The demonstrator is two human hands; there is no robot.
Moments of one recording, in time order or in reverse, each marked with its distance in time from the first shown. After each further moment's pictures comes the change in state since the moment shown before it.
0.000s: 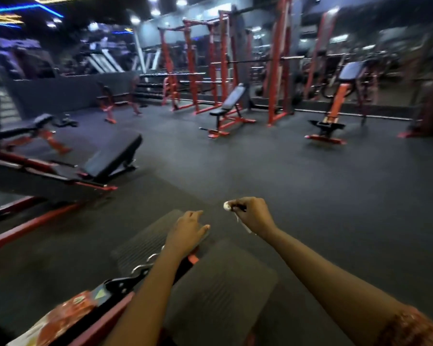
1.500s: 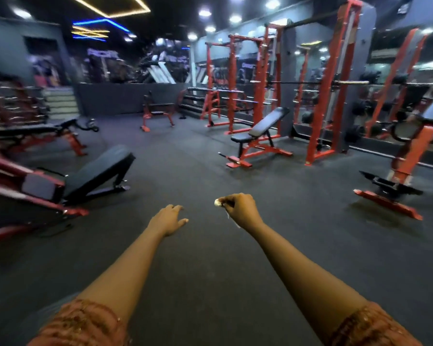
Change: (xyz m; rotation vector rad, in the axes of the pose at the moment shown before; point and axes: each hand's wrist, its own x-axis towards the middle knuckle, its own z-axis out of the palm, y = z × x) left_hand 0.852 0.185 0.159 0.151 0.012 -0.328; right_hand 0.735 0.541 -0.141 0.050 -0.214 -0.147
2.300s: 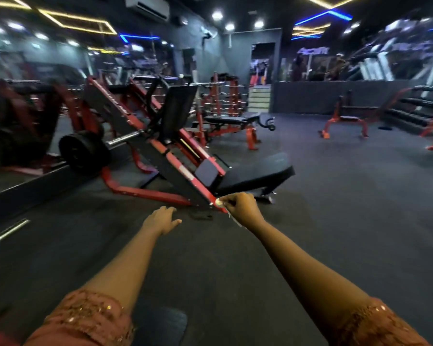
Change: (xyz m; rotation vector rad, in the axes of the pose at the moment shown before) left_hand 0.231 -0.381 -0.098 0.004 0.150 -0.943; right_hand 0.484 -0.154 0.359 0.291 -0.591 -0.627
